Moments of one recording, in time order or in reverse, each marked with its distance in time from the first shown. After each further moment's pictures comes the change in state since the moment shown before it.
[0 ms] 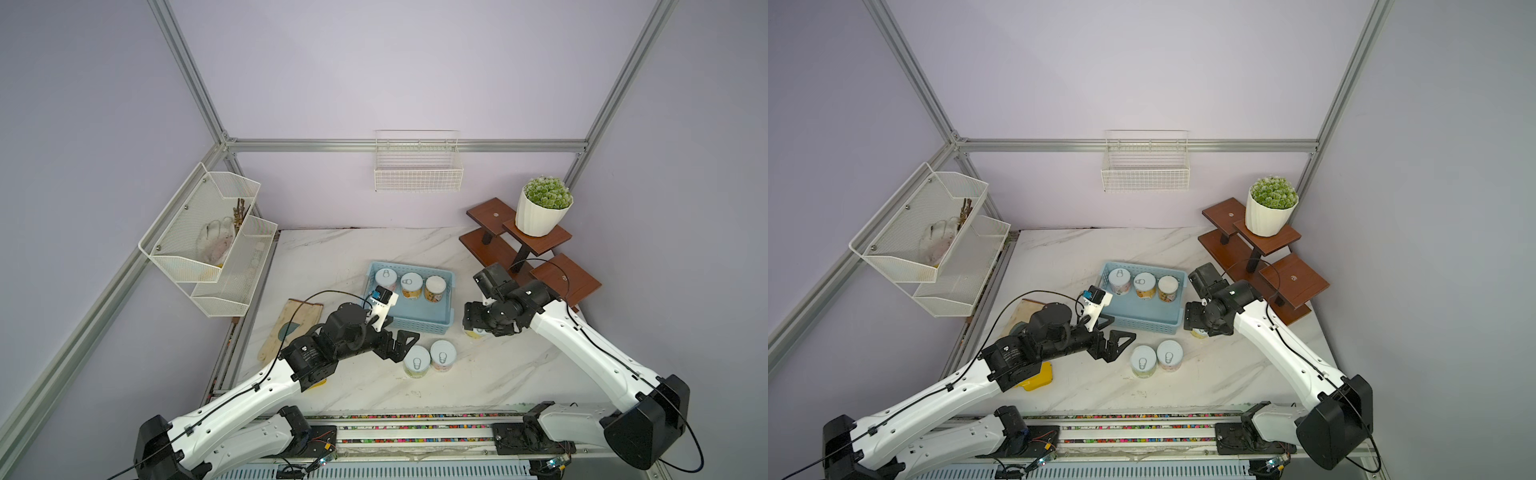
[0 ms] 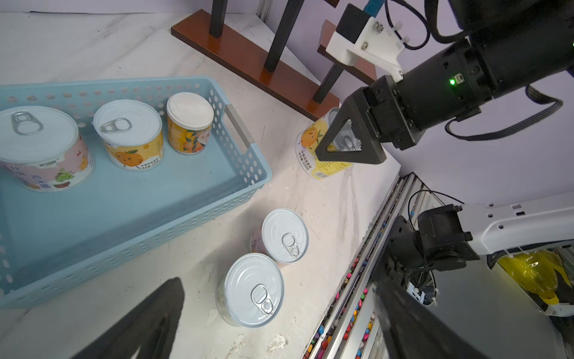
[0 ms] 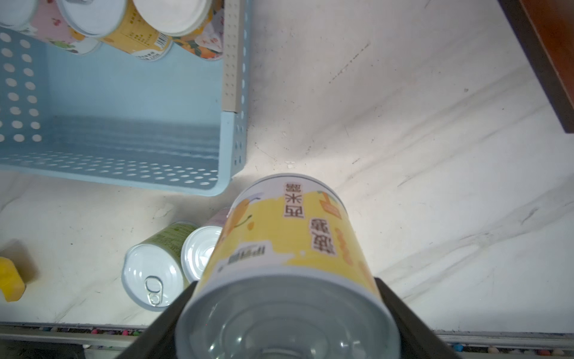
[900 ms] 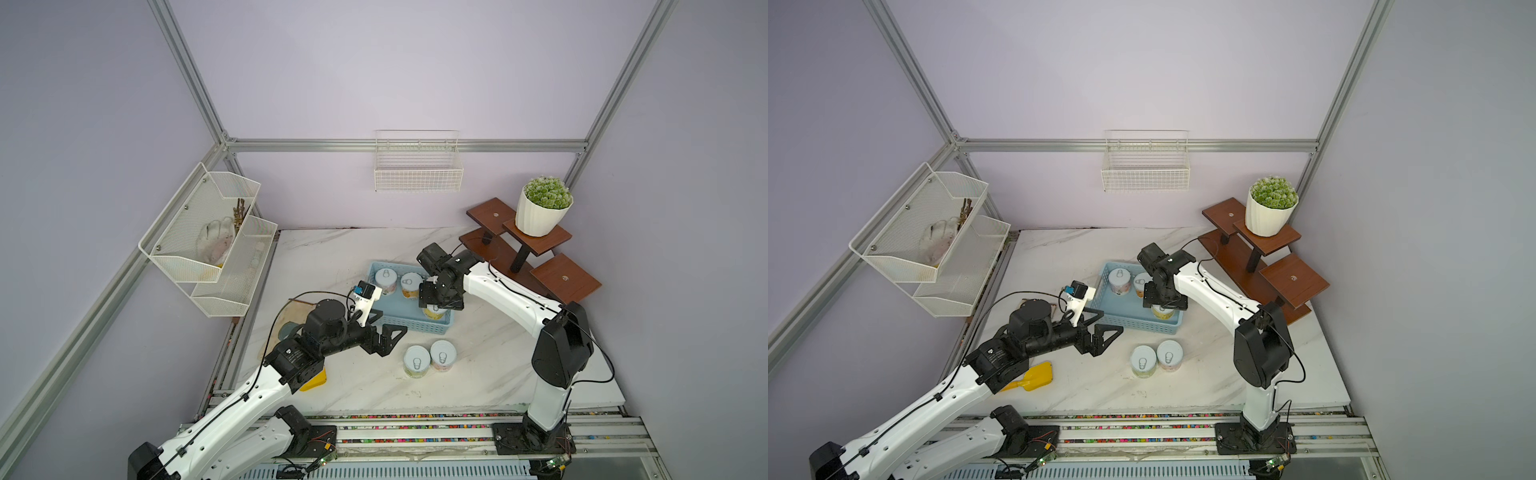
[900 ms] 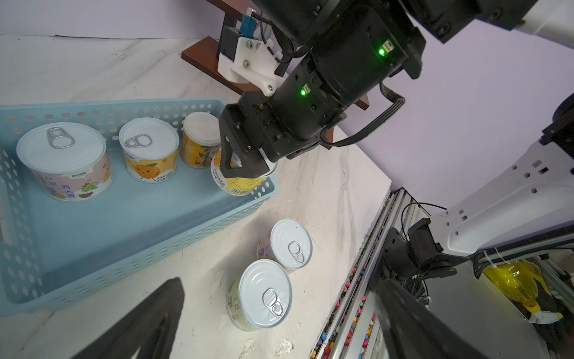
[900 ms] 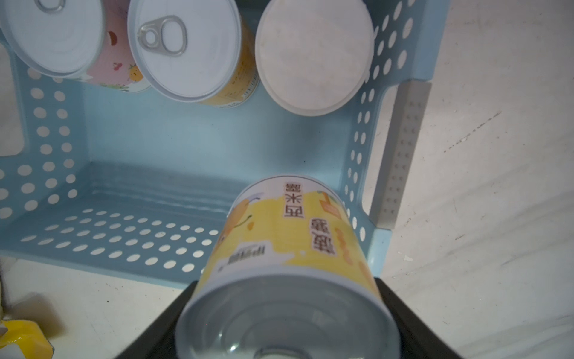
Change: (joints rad) left arm 0.137 -0.083 -0.052 0.016 0.138 0.026; right arm 0.130 0.538 0.424 0.014 0.035 0.108
